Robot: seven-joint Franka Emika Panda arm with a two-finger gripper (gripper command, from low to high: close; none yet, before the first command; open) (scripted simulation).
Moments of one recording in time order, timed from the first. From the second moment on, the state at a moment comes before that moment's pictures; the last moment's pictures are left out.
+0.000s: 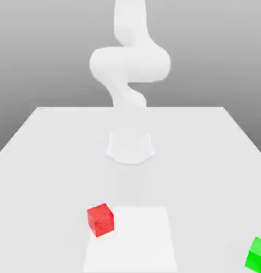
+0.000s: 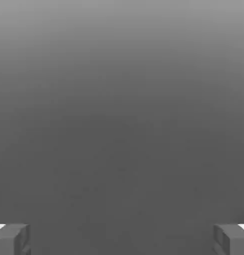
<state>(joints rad) -0.03 -0.74 0.03 -2.33 -0.06 2.33 0.79</state>
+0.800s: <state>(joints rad) -0.16 -0.13 -0.02 -2.65 -0.31 2.64 0.48</state>
